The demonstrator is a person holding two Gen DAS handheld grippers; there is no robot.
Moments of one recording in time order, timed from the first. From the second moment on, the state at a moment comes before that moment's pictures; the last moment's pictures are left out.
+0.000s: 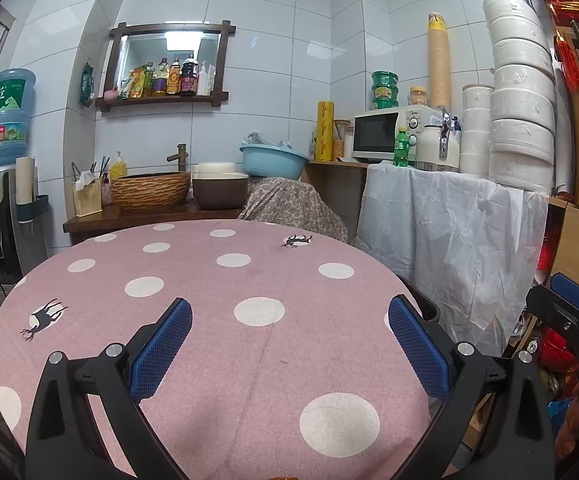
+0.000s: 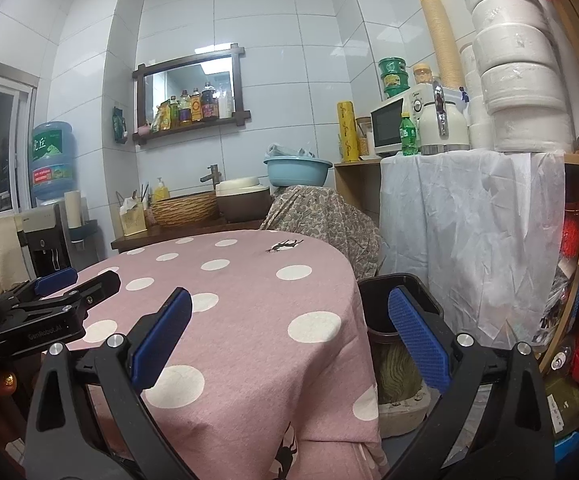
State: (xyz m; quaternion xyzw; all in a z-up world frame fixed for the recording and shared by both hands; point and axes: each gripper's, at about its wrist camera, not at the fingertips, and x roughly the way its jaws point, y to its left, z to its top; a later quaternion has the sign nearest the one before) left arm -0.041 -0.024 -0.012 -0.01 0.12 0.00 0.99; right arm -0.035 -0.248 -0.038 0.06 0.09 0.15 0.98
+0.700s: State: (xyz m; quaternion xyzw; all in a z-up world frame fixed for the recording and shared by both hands) left arm -0.040 -0.032 -0.017 -0.02 0.13 -0.01 0.99; right arm -0.033 -0.251 -0.039 0.06 0.09 0.16 0.98
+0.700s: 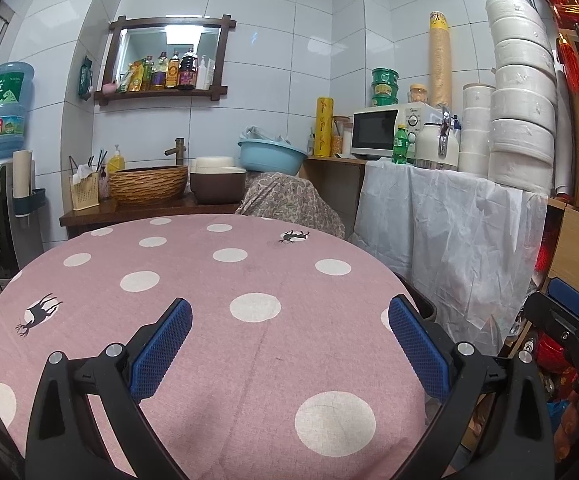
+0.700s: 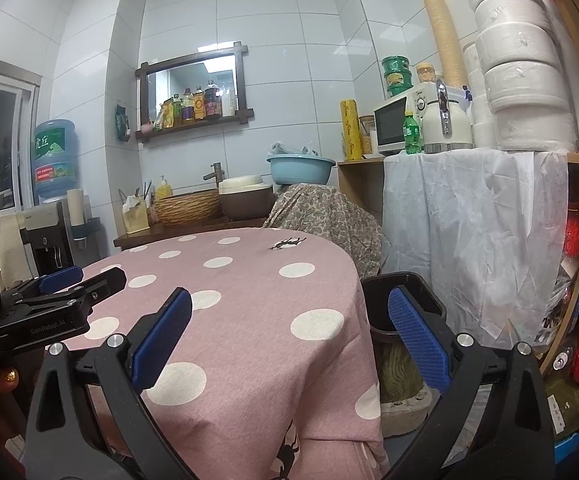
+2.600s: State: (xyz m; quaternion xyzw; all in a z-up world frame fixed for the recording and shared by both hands) left arm -0.034 -0.045 -0.011 -0.01 0.15 0.00 0.99; right arm -0.033 -0.251 -0.043 0.05 0.10 0.16 0.98
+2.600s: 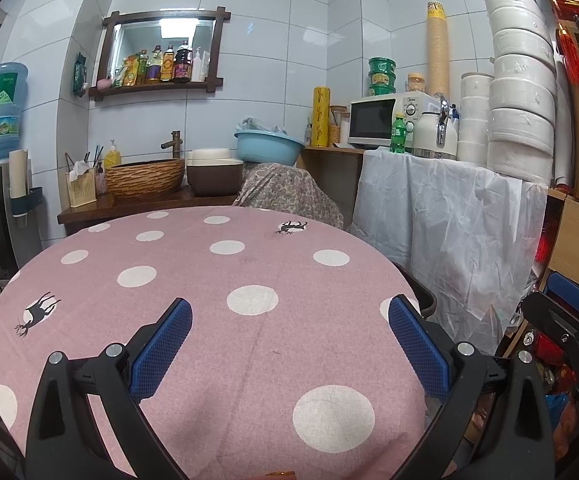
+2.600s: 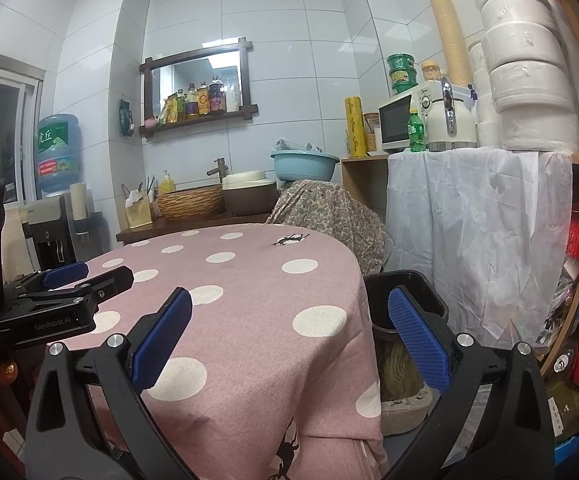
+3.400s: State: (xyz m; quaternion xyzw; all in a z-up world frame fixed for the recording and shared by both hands) left arm -0.031 -0.039 -0.014 -0.01 0.16 -0.01 0.99; right arm -0.031 -0.254 -0.044 0.05 0.10 0.17 0.98
